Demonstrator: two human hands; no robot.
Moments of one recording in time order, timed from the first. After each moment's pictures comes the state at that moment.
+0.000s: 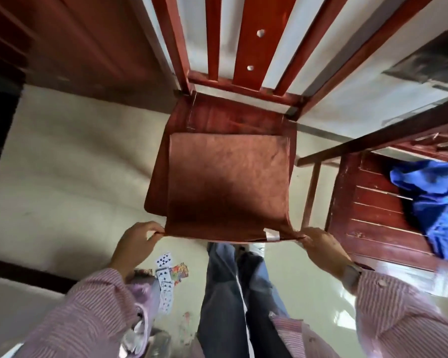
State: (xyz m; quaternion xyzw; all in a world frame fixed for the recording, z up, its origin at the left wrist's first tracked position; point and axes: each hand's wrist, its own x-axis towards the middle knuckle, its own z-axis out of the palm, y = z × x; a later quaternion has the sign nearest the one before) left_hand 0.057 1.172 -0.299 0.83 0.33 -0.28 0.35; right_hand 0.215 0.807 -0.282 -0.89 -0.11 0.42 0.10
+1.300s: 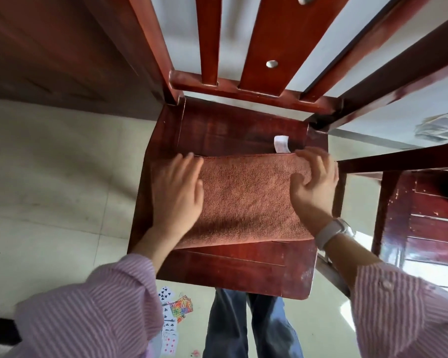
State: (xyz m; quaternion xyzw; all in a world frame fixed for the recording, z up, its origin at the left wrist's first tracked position) left_hand 0.251 1.166 -0.416 0.97 0.13 -0.07 0.21; right_hand 0.343 0.953 -0.386 -0.95 -0.03 0.04 0.32
